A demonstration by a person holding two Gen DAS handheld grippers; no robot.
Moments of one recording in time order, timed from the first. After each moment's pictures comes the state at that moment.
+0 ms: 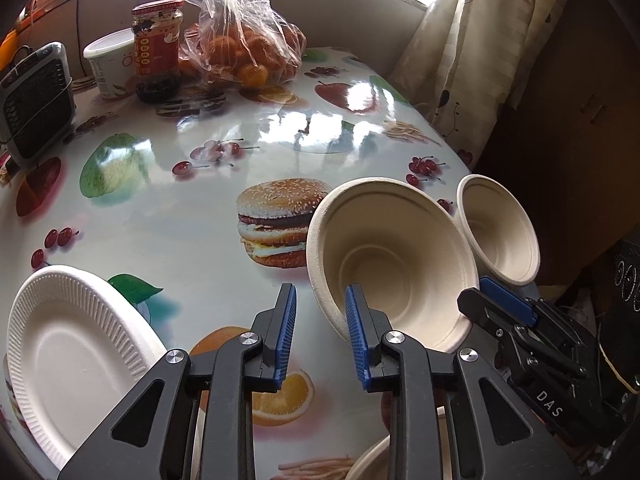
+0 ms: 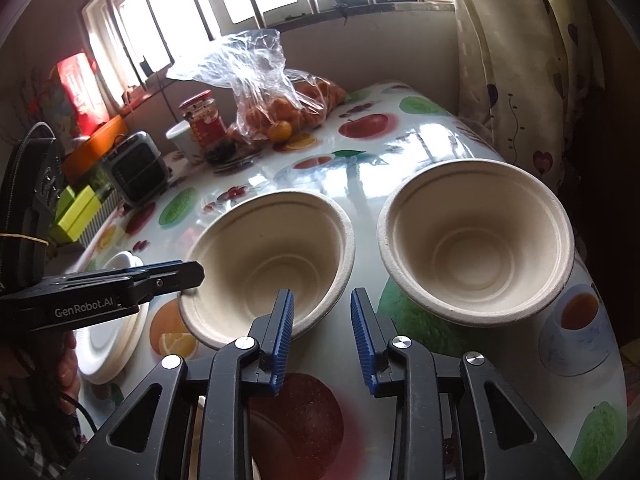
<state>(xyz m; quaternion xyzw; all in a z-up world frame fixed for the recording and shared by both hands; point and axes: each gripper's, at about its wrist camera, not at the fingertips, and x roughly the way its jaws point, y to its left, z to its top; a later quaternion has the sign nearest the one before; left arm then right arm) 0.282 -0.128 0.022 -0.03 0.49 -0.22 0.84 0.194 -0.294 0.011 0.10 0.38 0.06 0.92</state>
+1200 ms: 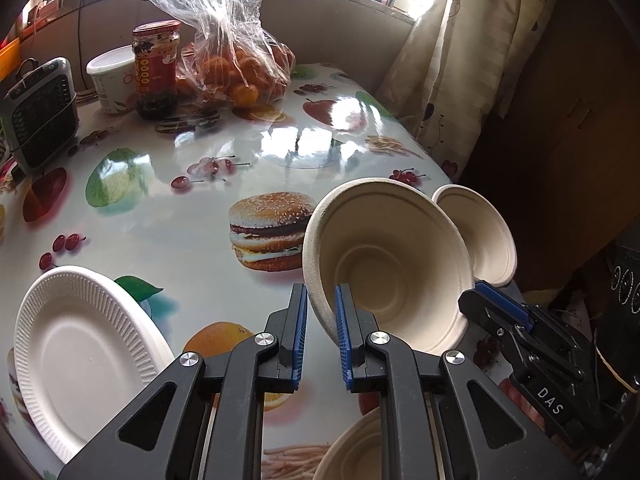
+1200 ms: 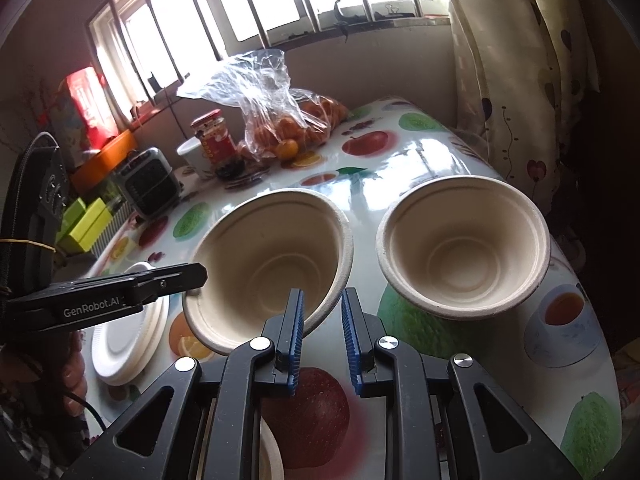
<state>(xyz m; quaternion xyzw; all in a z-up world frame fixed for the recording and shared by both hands) 0.267 -0.126 0.040 -0.04 0.47 -0.23 0.85 0.172 -0.296 0.034 0.11 0.36 0.07 0.92</state>
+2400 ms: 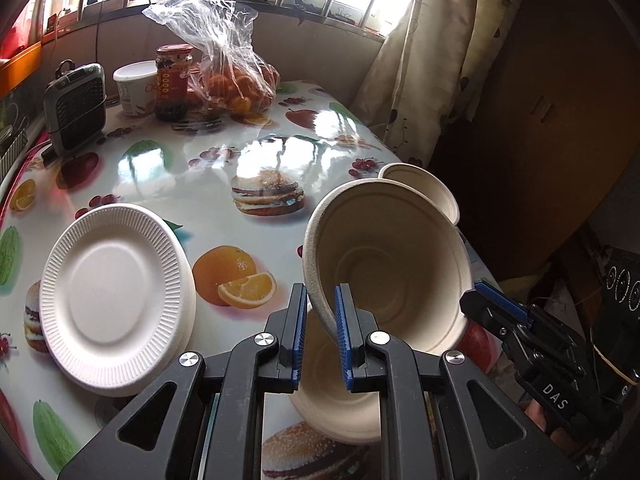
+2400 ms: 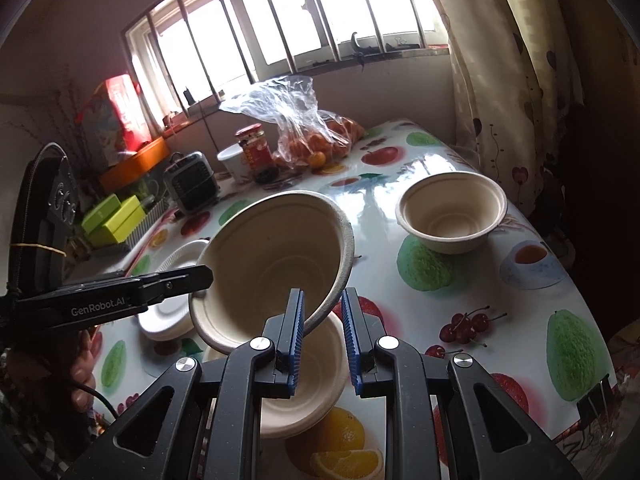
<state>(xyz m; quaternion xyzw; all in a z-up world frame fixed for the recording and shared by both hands) 0.166 -0.096 0.069 -0.05 0.44 -0.25 0.86 0.064 -0.270 0.058 0.11 0.32 0.08 0.94</state>
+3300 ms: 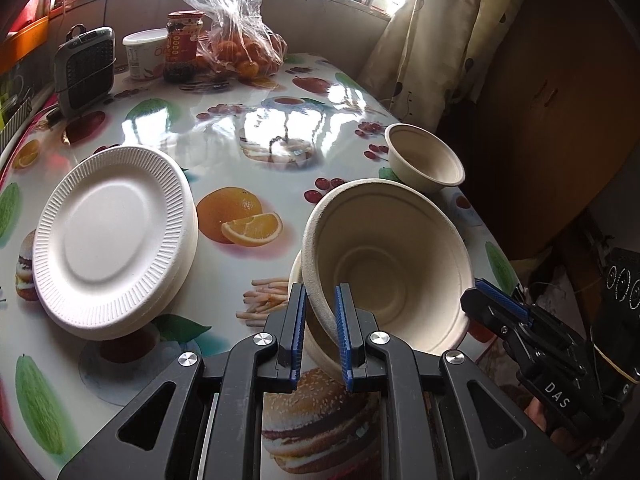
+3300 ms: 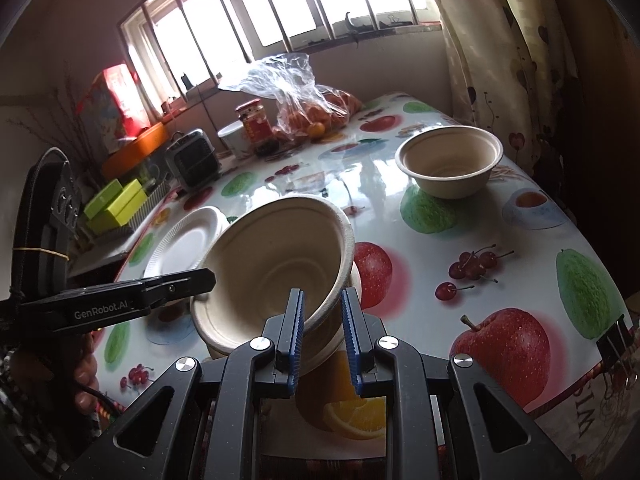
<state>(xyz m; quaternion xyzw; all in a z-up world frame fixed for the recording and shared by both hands) 0.143 -0.089 0.042 -0.05 0.47 -0.24 0.85 0.034 -0.258 0.031 0.13 0.34 0.07 0.93</state>
